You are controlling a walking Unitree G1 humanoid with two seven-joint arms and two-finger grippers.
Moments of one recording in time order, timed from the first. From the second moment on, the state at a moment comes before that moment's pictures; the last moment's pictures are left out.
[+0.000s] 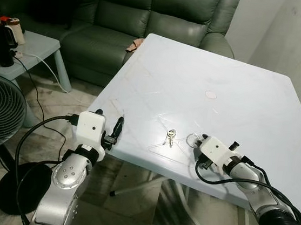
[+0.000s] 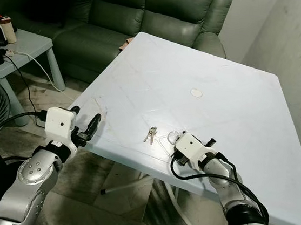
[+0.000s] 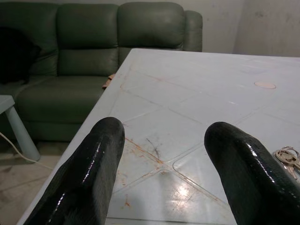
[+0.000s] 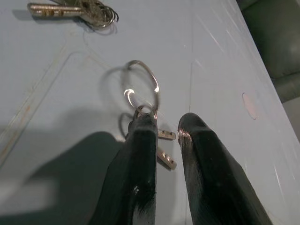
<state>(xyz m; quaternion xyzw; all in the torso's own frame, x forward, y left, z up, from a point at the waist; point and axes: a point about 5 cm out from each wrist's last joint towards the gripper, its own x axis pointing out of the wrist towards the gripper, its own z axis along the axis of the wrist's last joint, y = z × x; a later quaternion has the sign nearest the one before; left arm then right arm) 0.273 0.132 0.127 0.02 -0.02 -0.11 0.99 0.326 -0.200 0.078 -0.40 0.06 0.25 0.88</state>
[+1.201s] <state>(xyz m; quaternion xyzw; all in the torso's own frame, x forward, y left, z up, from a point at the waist) 0.273 0.133 0.126 0.02 -0.02 -0.11 0.99 0.341 -0.187 0.085 -0.21 0.10 0.22 0.95</state>
